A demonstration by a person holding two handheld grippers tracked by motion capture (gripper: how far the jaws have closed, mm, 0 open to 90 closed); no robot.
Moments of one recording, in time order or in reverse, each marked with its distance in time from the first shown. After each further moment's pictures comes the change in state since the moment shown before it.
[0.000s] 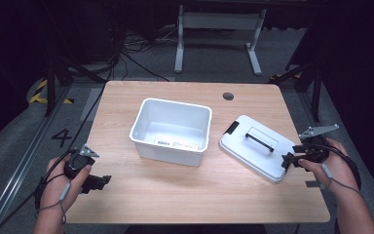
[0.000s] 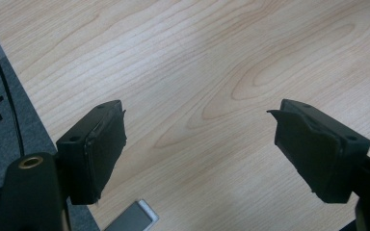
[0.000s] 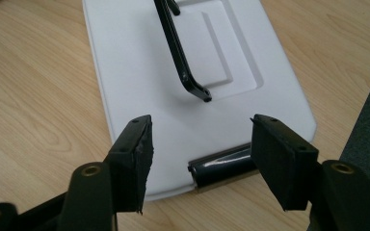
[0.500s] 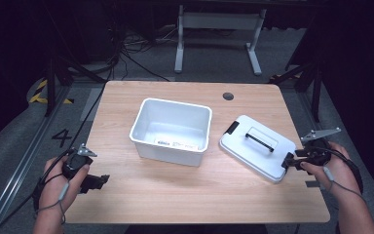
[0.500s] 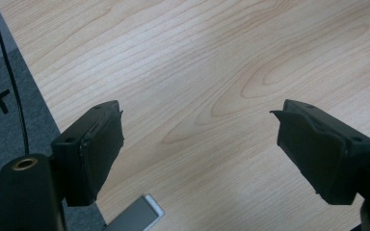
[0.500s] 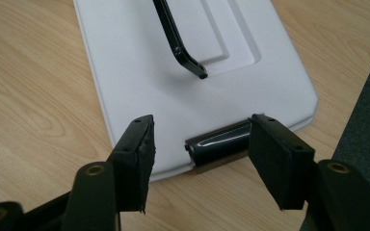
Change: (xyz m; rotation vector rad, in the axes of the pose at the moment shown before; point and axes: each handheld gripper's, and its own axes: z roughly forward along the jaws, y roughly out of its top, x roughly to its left) left arm 0.003 -0.002 -0.001 0.001 0.025 -0.025; right arm -0.003 -0.013 0.001 0.034 -0.008 0.037
